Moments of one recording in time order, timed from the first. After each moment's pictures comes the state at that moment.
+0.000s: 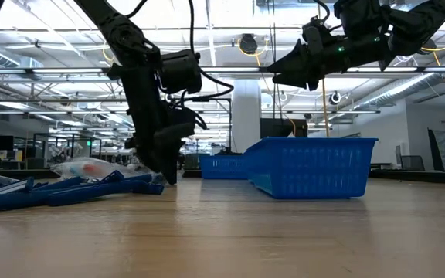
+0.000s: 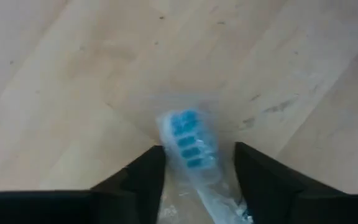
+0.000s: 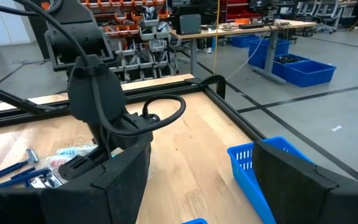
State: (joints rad) left arm 0.20 1.80 0.99 -0.43 -0.11 -0.42; right arm -0.43 1.16 0.53 0.51 -0.16 0.03
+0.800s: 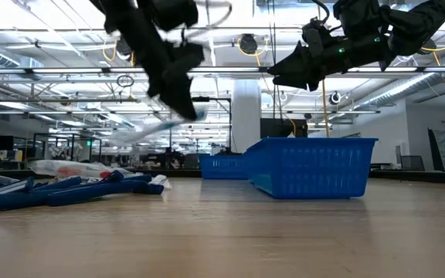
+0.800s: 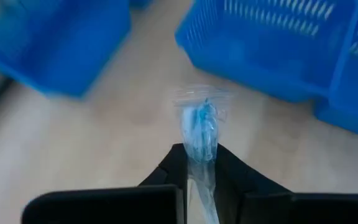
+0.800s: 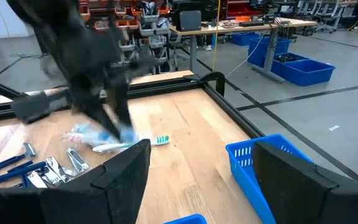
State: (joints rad) left arm 0.15 1.58 1.09 -0.40 -0.25 -0.15; right arm -0.43 1.16 0.53 0.50 -0.15 0.01
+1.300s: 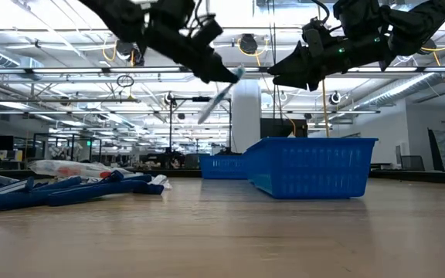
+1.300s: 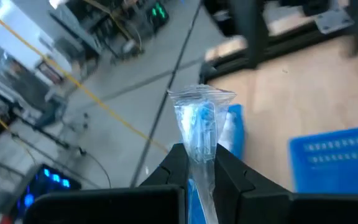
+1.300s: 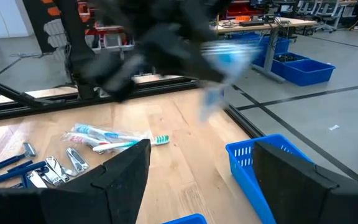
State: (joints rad) left arm 0.38 1.66 1.12 0.28 -0.04 0.59; right arm -0.43 1.16 0.53 0.50 -0.15 0.01
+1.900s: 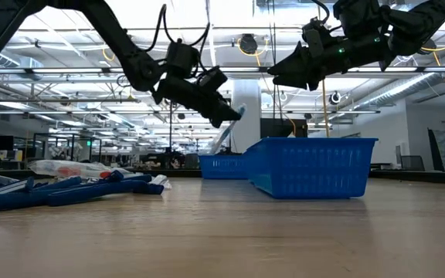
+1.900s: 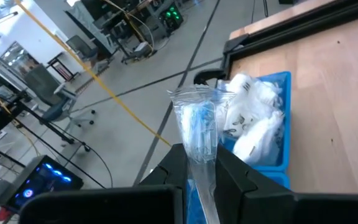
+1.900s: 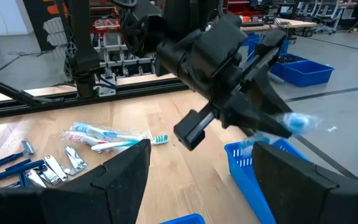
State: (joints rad) left arm 0.53 1.94 1.12 0.60 0.08 0.59; right arm -0.43 1.16 0.53 0.50 -0.15 0.00
